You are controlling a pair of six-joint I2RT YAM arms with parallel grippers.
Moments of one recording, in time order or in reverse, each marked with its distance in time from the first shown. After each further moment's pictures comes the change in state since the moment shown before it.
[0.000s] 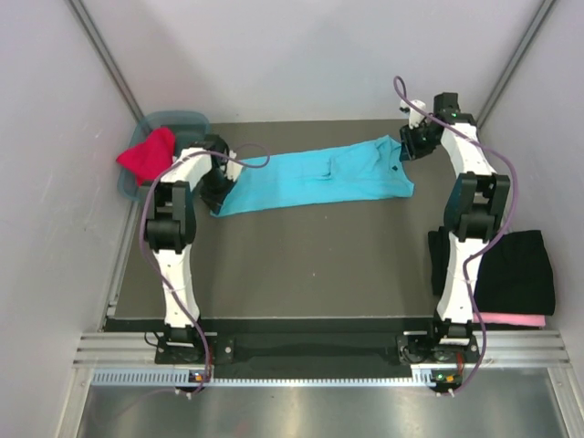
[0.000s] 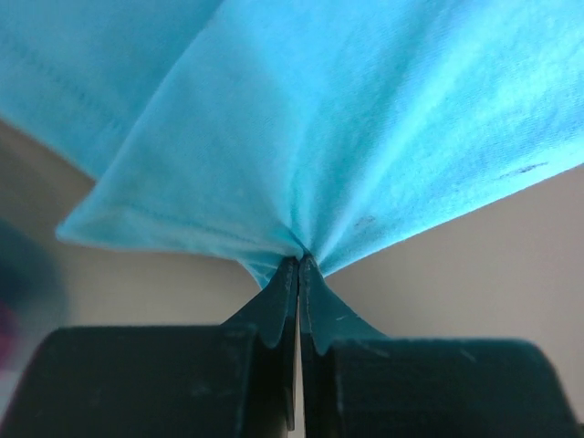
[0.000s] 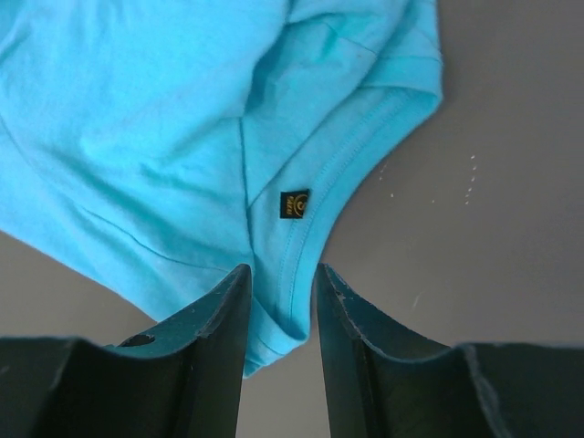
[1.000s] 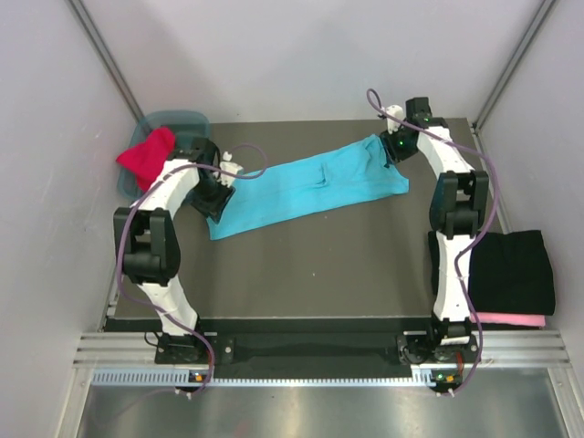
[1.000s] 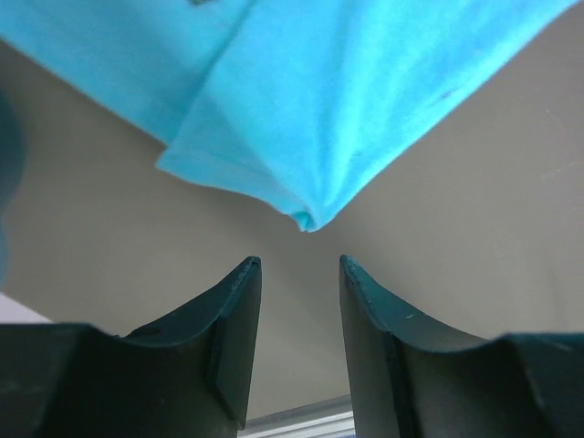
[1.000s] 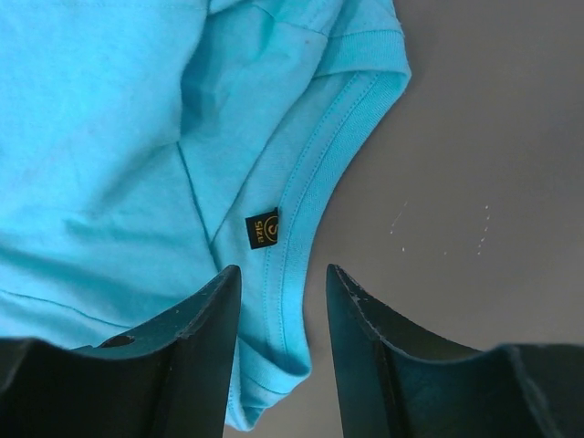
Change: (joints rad) left arm -0.013 -0.407 -0.331 -0.004 0.070 0.023; right arm 0.117 0.070 0.024 0.086 0.223 0.017
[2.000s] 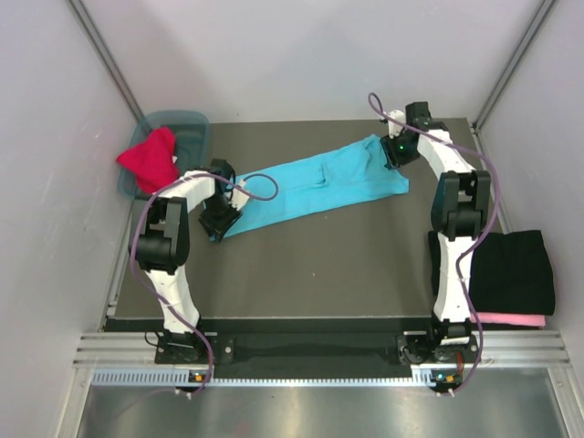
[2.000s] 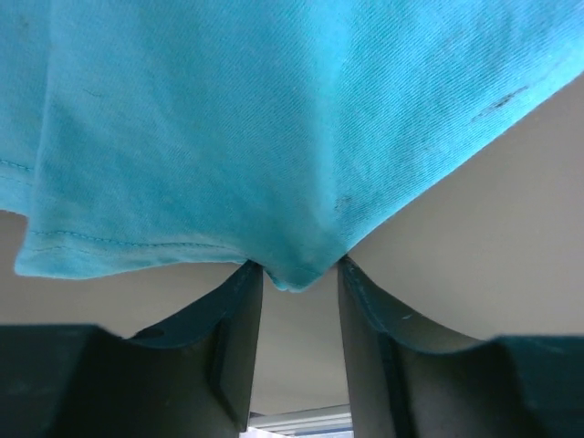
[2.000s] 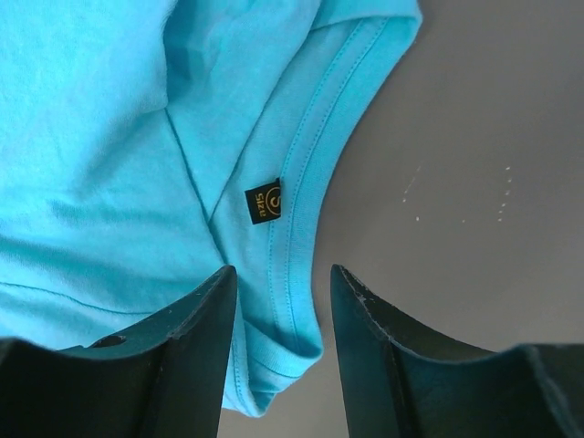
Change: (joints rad) left arm -0.056 0.125 -0.146 0.092 -0.104 0.098; right arm 0.000 -0.032 -0.093 0.024 0.040 0.037
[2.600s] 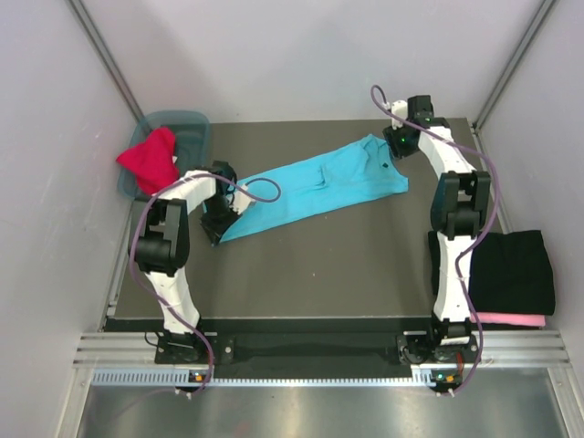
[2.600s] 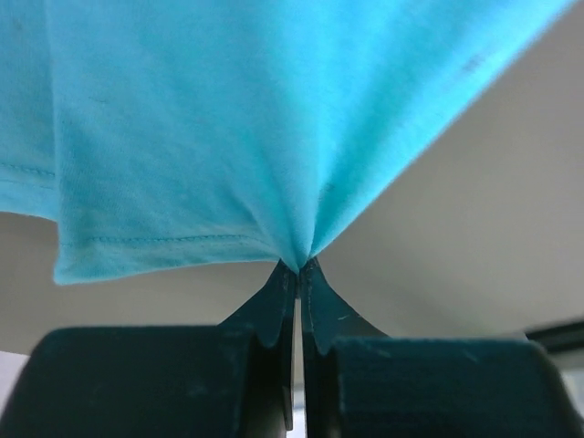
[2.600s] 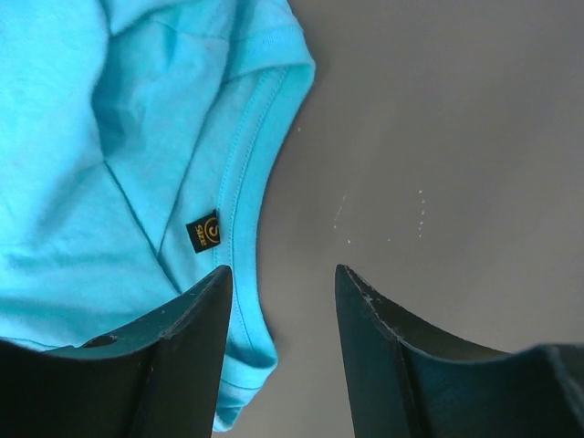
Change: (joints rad) left arm -0.013 -0.011 0.003 -0.075 0.023 0.006; right arm -0.007 0.016 0.076 0.045 0.080 0.016
